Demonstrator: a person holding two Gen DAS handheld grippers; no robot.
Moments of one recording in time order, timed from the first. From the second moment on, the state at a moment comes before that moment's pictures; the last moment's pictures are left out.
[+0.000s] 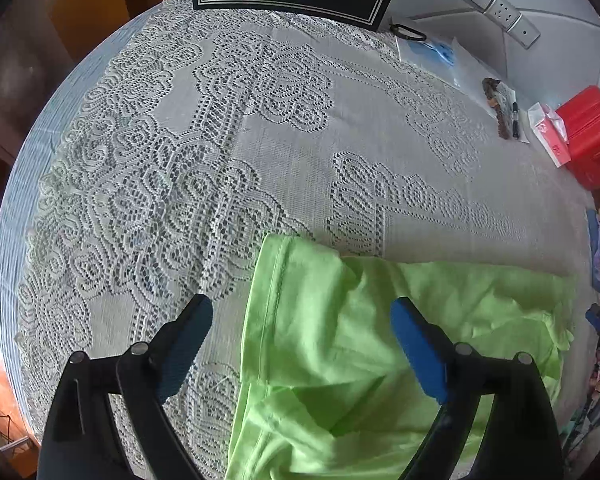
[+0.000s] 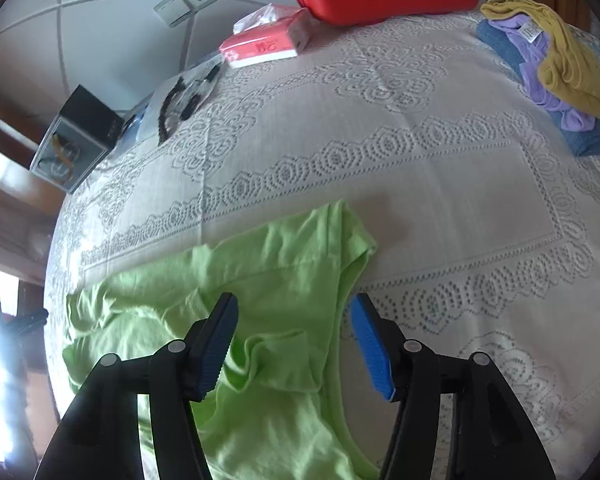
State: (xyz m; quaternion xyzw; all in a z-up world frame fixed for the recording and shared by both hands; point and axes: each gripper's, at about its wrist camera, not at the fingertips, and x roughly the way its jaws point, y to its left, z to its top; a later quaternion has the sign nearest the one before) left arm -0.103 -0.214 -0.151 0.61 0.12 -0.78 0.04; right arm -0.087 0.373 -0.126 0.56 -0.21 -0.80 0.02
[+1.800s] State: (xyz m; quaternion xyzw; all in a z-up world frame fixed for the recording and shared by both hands) left arm -0.051 -0.211 -0.132 0.60 0.13 -0.79 0.02; right arm -0.047 0.319 -0.118 0.58 -0.12 -0.80 0.11
